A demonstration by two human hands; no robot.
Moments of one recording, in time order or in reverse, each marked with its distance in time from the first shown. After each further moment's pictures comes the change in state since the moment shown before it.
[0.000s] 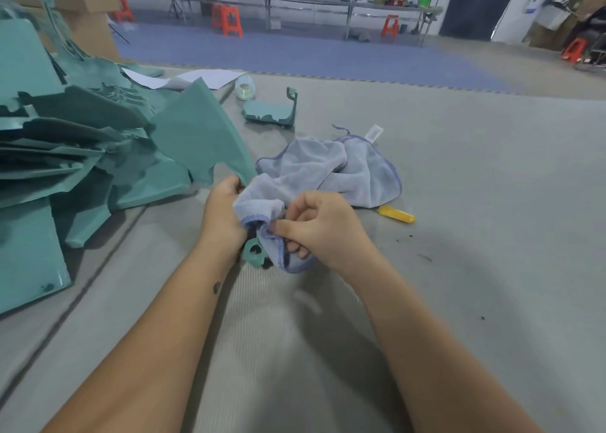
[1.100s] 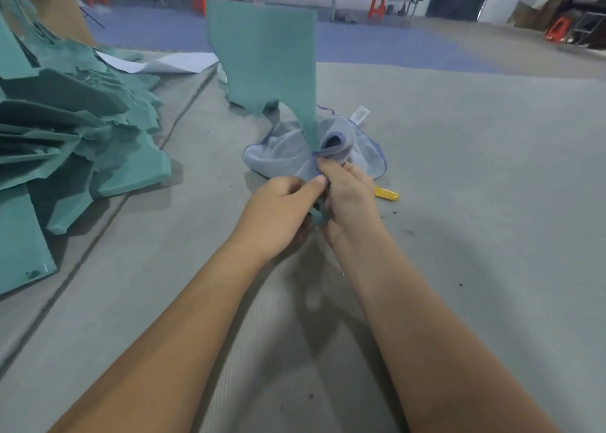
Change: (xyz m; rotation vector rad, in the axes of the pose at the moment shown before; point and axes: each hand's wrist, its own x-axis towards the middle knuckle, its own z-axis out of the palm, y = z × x) left_hand -0.052 0.018 0.040 0.151 -0.374 0.112; right_hand 0.010 0.008 -0.009 0.852 0.468 0.128
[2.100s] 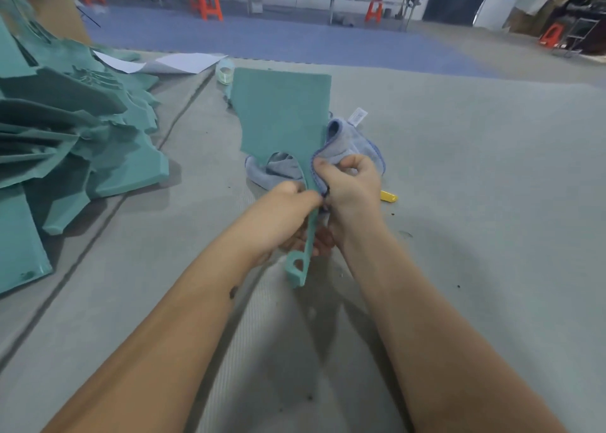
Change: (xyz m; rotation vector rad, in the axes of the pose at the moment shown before) left_hand -0.003 0.007 -0.003 -0.232 -0.312 -0.180; right_hand 0.010 -0.001 -0.006 -0.146 0.077 -0.216
